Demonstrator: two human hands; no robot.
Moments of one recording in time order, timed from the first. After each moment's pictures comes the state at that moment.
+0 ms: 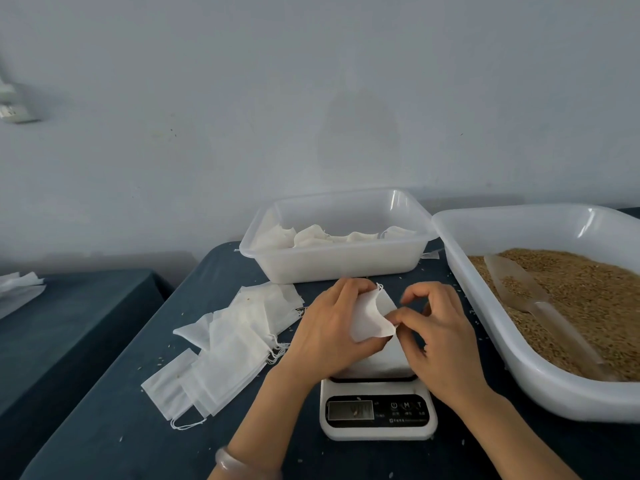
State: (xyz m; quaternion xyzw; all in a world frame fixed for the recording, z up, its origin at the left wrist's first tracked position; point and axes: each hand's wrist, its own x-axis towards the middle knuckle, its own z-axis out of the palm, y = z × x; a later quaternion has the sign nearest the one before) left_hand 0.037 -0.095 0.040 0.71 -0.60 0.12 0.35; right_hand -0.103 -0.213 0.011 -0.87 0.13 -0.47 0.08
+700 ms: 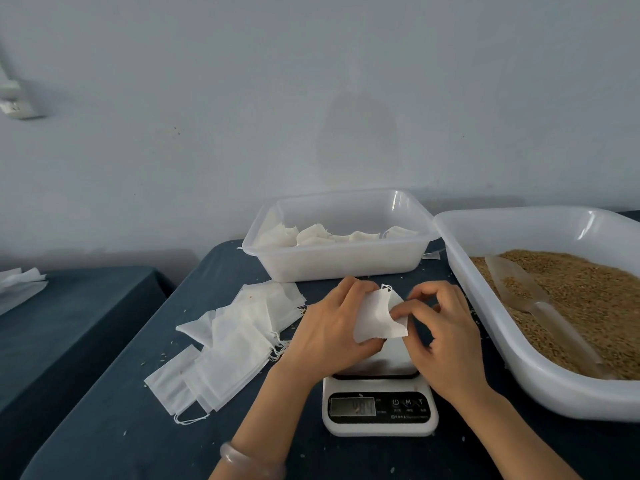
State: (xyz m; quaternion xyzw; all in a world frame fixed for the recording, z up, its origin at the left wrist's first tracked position) left_hand 0.041 -0.092 0.034 0.71 -0.62 0.16 0.30; right_hand -0.104 -0.213 0.009 -0.85 0.14 -0.49 0.13
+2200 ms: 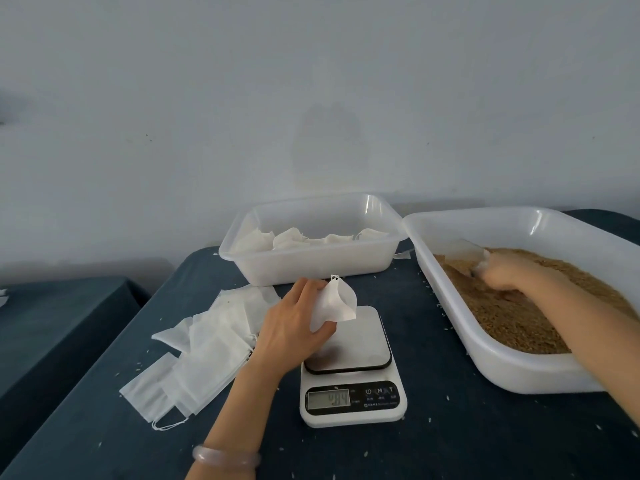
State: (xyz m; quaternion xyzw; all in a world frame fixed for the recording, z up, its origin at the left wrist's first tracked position) left_hand 0.063 -0.085 0.023 0.76 -0.56 0.15 0.29; right_hand -0.149 -0.359 0.089 -0.81 0.56 -0.03 0.17
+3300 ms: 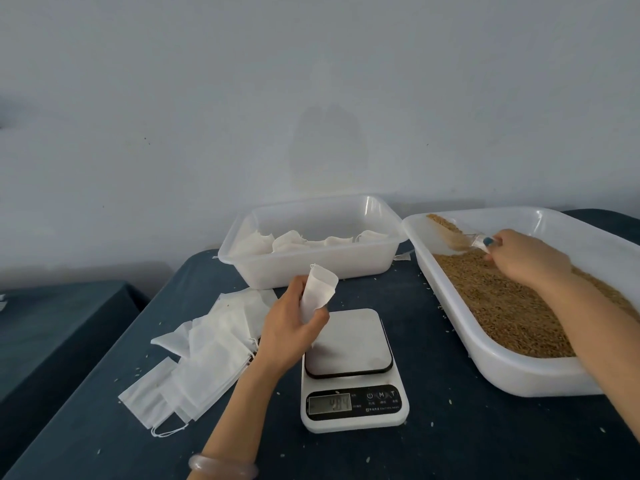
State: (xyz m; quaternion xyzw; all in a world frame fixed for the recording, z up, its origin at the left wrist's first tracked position) left_hand 0.060 -0.083 0.029 0.74 -0.48 -0.01 0.47; right_hand -0.167 -0.369 0.095 -0.83 0.52 -0.16 0.10
